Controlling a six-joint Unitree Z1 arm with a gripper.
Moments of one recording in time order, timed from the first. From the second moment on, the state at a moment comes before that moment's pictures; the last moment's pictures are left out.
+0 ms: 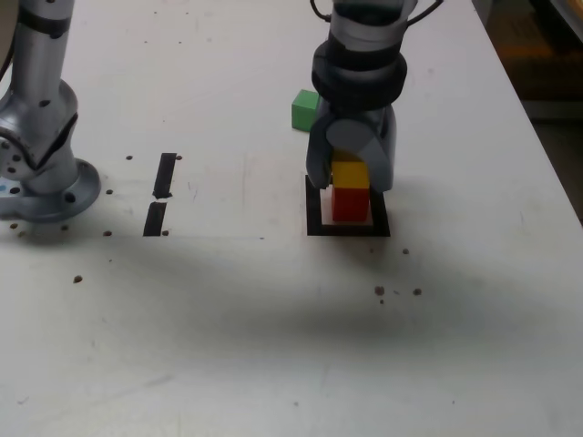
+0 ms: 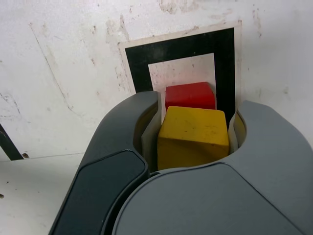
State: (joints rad) arm -0.16 1.99 -1.50 1.15 0.11 0.03
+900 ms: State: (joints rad) arm -0.15 1.99 -1.49 1.14 0.11 0.04
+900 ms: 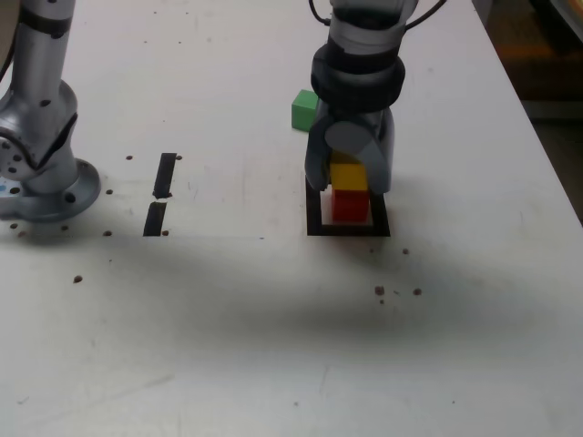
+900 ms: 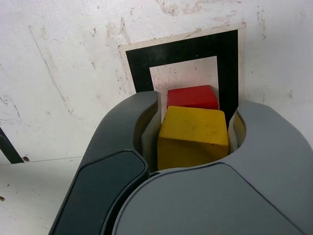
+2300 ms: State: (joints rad) arm -0.16 1.88 -1.47 1.20 0.15 0.06
